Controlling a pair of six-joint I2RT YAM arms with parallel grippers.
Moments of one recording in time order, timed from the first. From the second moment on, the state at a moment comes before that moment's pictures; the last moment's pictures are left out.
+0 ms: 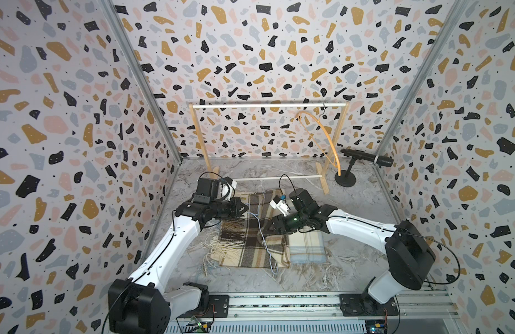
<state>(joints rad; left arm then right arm) -0.22 1.19 0.99 -0.63 0.60 -0.41 0.79 1.60 1.06 -0.24 -0.72 0.63</state>
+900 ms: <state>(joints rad) -0.22 1.21 0.99 -0.59 0.65 -0.44 0.79 1.89 1.19 -0.09 -0.58 0.71</state>
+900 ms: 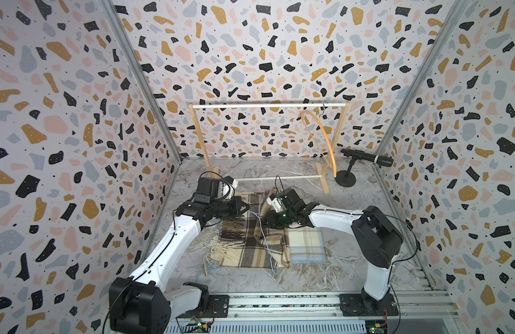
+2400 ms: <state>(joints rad) -0.22 1.22 0.99 -0.60 0.61 -0.44 0.84 1.79 1.11 -0.01 -0.63 0.73</state>
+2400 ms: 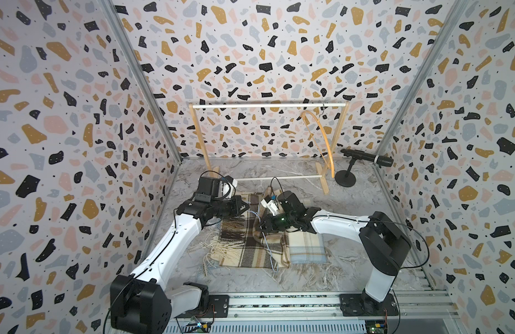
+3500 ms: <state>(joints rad) -0.22 0.65 0.94 -0.86 0.22 -0.46 0.79 1.66 1.01 -0.01 -0.55 0.74</state>
